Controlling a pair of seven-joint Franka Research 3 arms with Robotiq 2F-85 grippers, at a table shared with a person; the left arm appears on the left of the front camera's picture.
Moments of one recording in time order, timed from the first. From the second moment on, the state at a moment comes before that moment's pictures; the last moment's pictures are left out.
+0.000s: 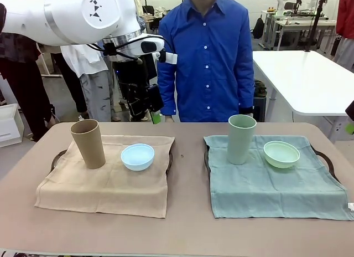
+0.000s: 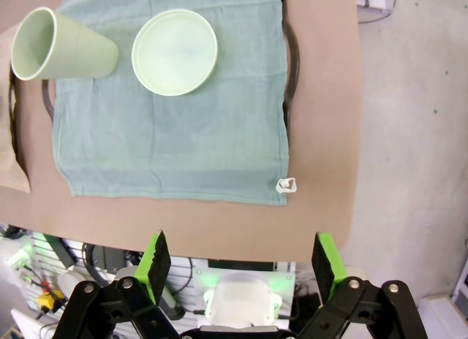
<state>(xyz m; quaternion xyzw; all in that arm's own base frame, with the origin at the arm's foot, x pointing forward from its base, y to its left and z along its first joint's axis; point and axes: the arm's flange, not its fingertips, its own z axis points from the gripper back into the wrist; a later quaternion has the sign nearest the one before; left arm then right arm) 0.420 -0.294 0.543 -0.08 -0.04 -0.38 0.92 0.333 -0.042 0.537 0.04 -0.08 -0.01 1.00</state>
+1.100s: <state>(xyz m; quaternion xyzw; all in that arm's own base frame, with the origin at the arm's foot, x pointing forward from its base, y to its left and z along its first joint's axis) 0.380 -0.086 0.544 -0.28 -0.10 -0.17 0.94 0.291 -0.146 0.523 0.12 -0.05 -0.07 0.99</state>
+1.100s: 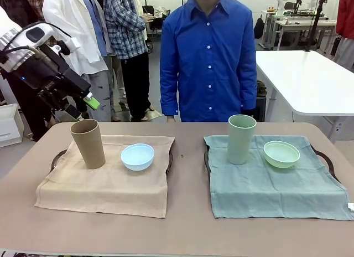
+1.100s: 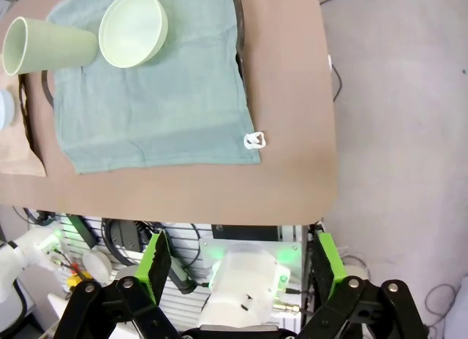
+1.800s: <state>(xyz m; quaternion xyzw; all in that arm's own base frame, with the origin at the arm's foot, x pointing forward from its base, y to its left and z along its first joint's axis) 0.404 0.051 0.498 -0.55 -0.02 -0.06 0.83 0.309 -0.195 0.485 0.55 0.11 0.00 0.83</state>
